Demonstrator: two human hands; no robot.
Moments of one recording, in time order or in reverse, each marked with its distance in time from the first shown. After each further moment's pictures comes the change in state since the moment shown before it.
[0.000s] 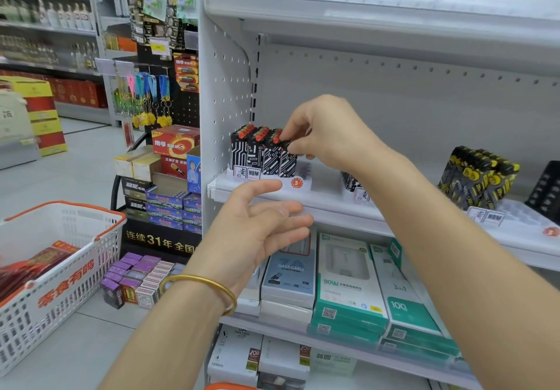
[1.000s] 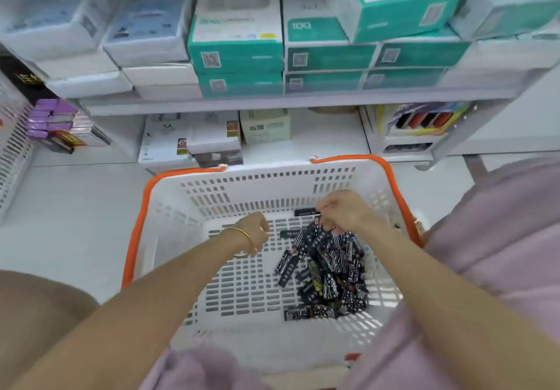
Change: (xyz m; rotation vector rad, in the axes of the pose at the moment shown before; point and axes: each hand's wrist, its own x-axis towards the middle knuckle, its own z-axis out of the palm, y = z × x) left_hand -0.110 -0.351 -0.053 1.306 -0.509 -1.032; right_hand -0.404 0.129 0.209 0.662 -0.584 1.171
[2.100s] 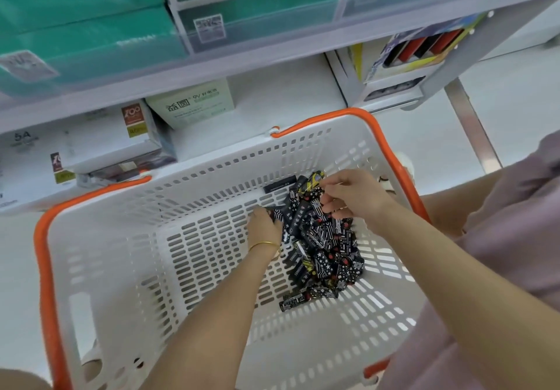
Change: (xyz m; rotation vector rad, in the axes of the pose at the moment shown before) left_hand 0.125 0.002 0.122 -0.092 0.231 0.048; right_hand 0.030 0.048 -0.008 0.508 0.154 0.332
